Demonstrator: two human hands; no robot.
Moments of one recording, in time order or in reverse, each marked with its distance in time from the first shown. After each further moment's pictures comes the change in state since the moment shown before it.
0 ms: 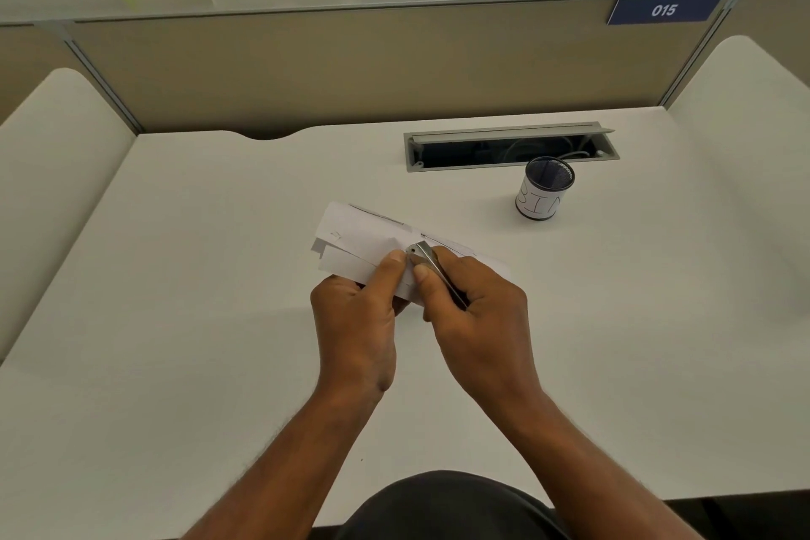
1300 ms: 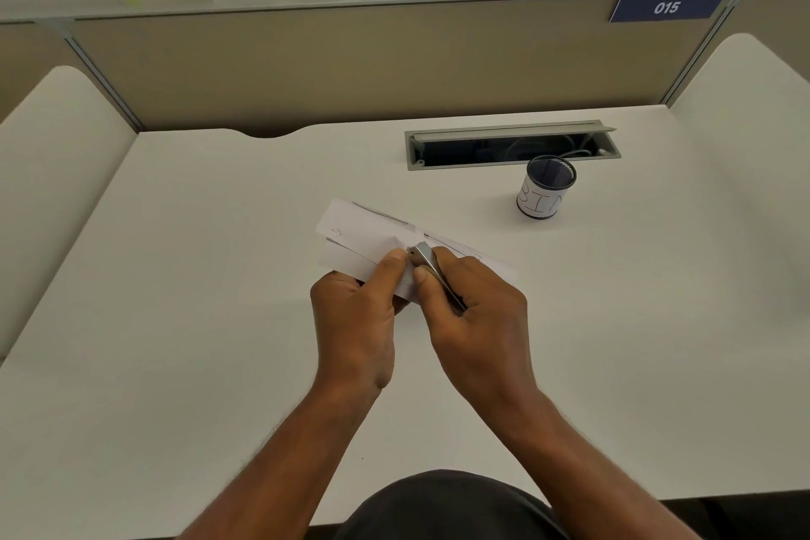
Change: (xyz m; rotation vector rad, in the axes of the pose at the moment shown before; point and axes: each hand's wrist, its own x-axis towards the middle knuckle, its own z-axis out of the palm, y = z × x) left_hand 0.003 0.001 0.000 0.012 0.009 -0.027; right_hand -0.002 0.003 0.004 -0.129 0.060 -0.113
